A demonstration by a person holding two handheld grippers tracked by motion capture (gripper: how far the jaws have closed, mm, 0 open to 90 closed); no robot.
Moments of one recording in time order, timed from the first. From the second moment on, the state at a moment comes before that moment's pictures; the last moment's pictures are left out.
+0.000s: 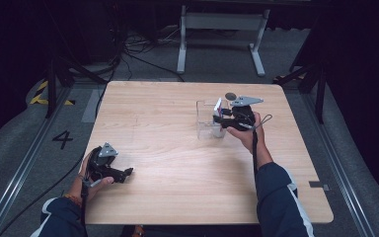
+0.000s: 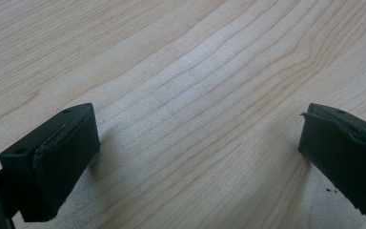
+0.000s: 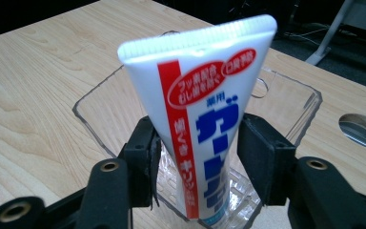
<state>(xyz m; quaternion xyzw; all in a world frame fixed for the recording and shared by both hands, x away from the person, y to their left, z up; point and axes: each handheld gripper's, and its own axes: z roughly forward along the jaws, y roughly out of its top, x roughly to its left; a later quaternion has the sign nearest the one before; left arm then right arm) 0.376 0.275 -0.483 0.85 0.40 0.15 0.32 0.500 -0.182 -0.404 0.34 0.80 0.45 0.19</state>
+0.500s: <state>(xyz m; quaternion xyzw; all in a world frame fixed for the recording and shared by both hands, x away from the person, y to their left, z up) 0.376 0.275 -0.483 0.85 0.40 0.15 0.32 0.492 -0.179 -0.396 0.34 0.80 0.44 0.20</state>
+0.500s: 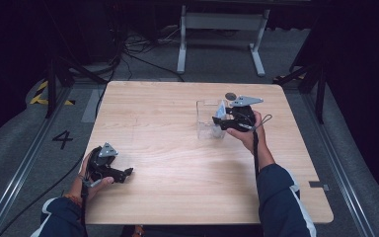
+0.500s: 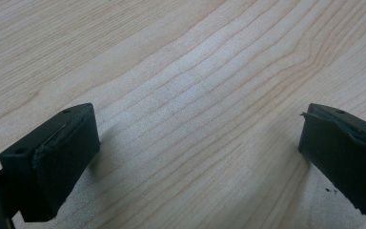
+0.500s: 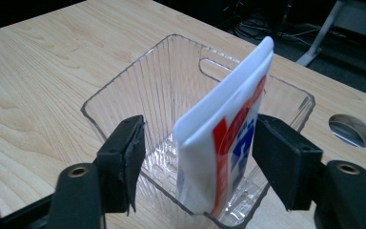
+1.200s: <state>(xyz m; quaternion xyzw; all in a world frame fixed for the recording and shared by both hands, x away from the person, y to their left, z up) 0.376 0.275 -0.483 0.85 0.40 0.15 0.32 0.471 -0.189 -0.381 0.34 0.82 0.40 0.24</state>
